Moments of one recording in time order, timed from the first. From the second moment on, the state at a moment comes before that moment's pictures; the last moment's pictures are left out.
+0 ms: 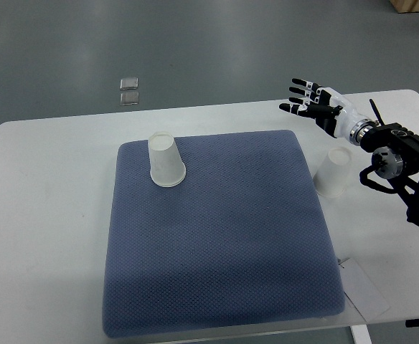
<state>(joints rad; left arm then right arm) -0.01 0.00 -0.04 -0.20 0.05 0.10 -0.04 0.79 -0.25 0.79 0.62 -0.50 0.21 0.11</state>
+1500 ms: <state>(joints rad) -0.01 0.00 -0.05 -0.20 0.05 0.10 -0.04 0.80 -0.26 0.79 0.63 -0.50 0.23 0.11</state>
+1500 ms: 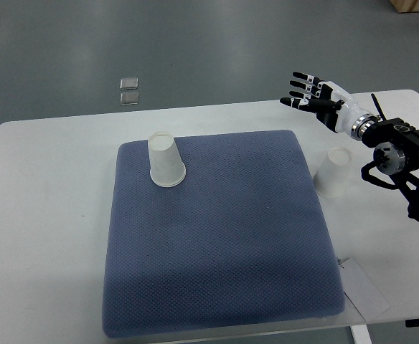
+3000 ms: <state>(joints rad) -0.01 0.00 -0.05 -0.20 0.05 0.10 -0.04 1.00 -0.71 0.31 1.05 -1.43 0.37 0.21</state>
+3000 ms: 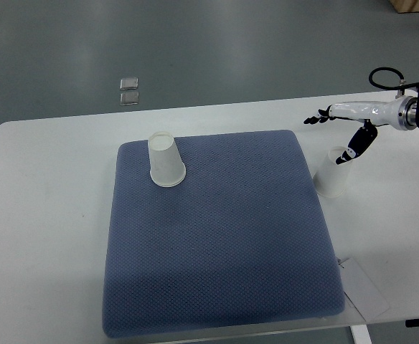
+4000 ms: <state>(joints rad) -0.01 0.00 -0.05 -0.20 0.05 0.10 -0.04 0.99 -0.64 0.21 0.93 -1.57 0.29 0.22</state>
